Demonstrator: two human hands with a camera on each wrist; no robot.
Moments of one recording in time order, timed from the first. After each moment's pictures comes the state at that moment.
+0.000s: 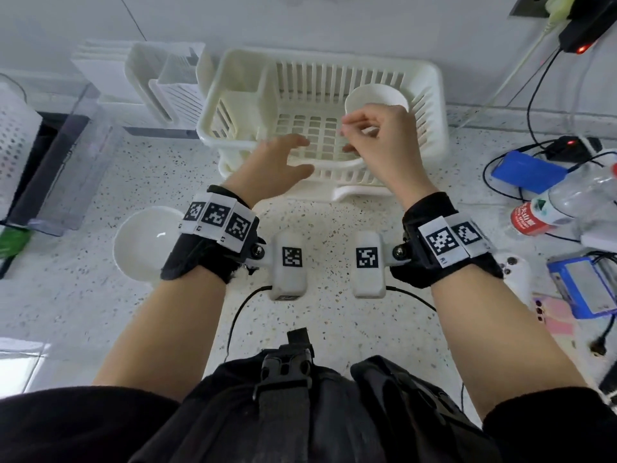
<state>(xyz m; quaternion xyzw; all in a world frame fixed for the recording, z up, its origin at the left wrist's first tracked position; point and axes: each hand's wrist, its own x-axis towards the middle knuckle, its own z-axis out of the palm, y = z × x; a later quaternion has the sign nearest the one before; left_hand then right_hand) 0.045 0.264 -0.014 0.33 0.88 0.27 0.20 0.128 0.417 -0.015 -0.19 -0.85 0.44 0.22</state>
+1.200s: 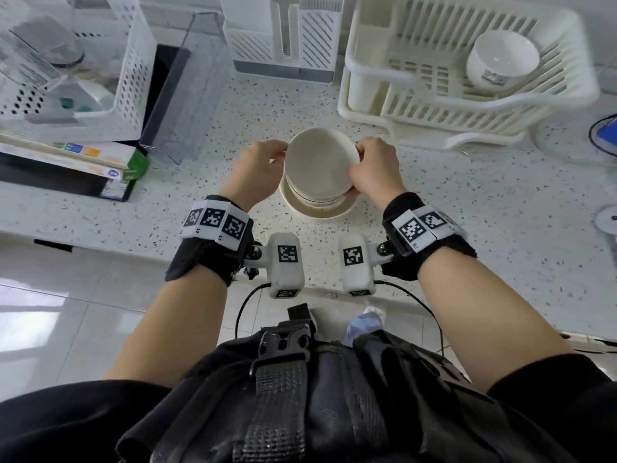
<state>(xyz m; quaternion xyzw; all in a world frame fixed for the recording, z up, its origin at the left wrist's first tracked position) 0.015 -0.013 -0.065 0.20 0.89 0.37 0.20 0.091 0.143 -0.062 -0.33 -0.86 0.38 0.01</state>
